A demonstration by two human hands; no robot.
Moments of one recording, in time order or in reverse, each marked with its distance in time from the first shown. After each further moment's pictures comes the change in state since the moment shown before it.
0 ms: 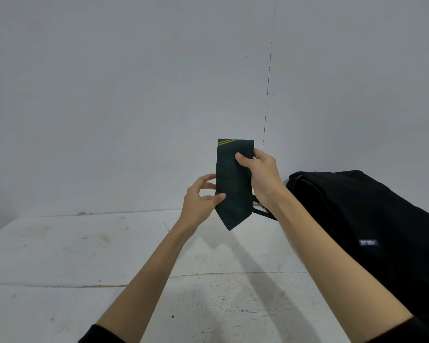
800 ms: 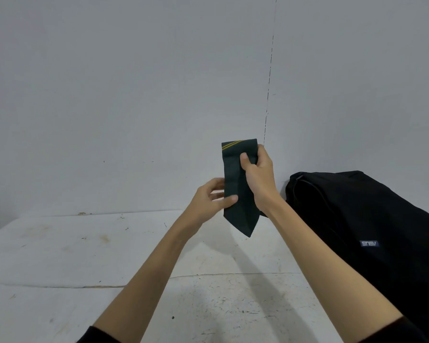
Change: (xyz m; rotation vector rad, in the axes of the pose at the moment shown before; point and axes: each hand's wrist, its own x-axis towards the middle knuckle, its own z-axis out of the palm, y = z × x) left_hand -0.003 0.007 0.000 0.010 -0.274 0.023; right_hand 0.001 0.012 0.010 -0.147 0.118 -0.216
